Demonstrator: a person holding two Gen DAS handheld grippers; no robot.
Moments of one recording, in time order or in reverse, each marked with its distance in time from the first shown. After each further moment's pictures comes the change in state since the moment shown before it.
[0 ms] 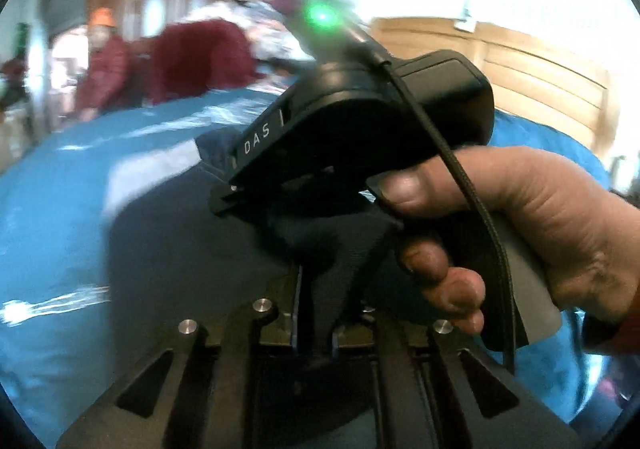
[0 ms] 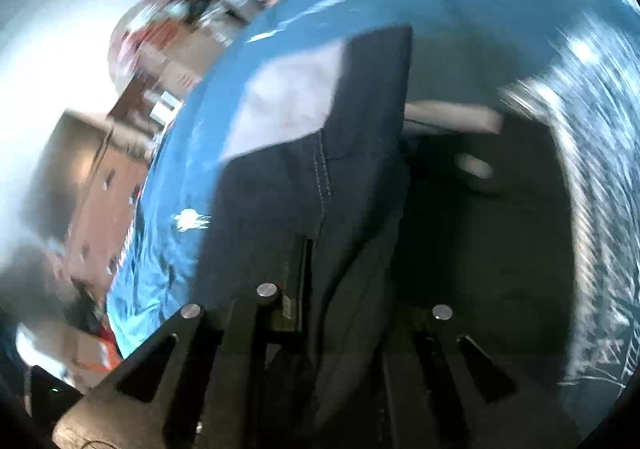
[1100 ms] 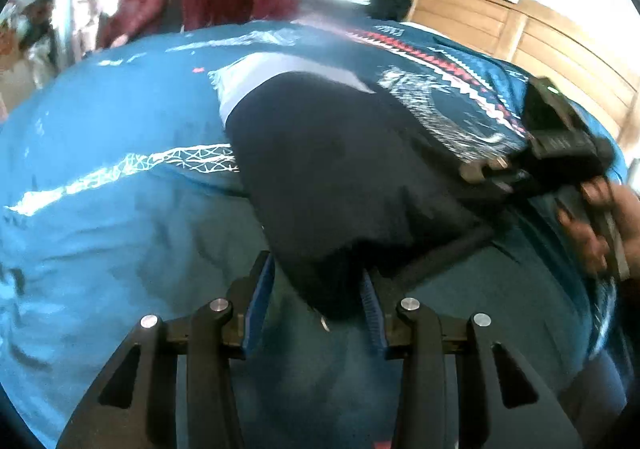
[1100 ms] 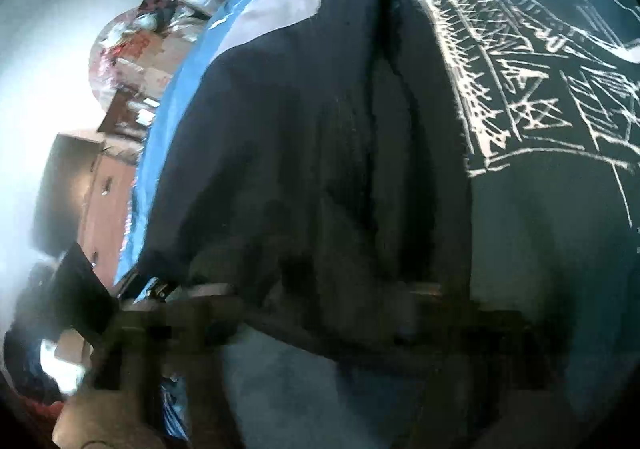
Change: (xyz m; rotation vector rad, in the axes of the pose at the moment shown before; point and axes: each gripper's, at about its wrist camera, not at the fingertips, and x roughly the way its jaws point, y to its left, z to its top) left arm -0.008 0.078 -0.061 -0.156 0.175 0.160; right arm -0.025 -0.055 -0.070 0.129 0.050 -0.010
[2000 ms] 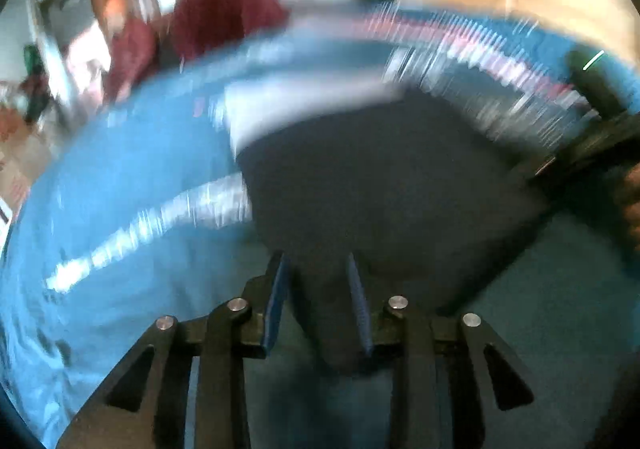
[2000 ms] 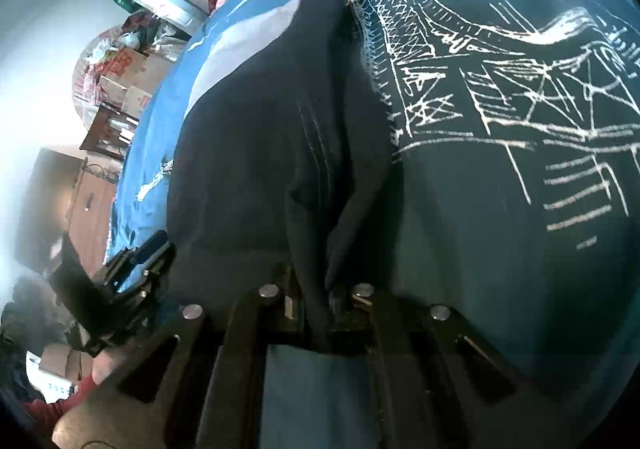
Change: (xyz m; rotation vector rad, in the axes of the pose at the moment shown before) left arm 0.025 -0.019 0.000 0.182 0.067 0.170; right arm -0.019 -0.026 -0.008 0.001 -0.079 -0.060
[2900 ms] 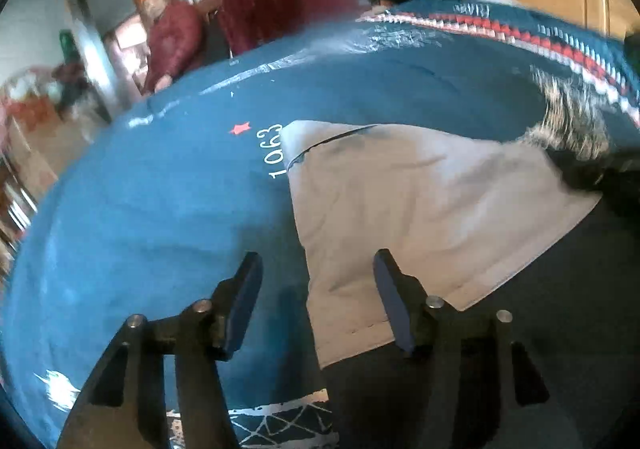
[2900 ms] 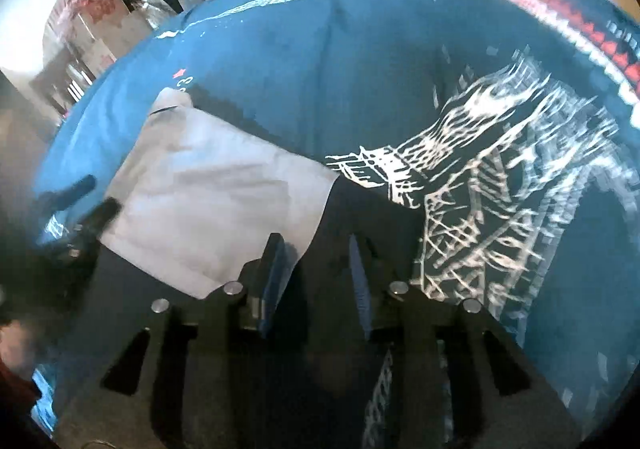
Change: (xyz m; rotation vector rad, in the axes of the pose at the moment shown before) left arm 0.124 0.074 0.137 -0.083 -0.064 0.160; right arm 0.079 0.056 0.152 -0.332 -0.079 -0.302
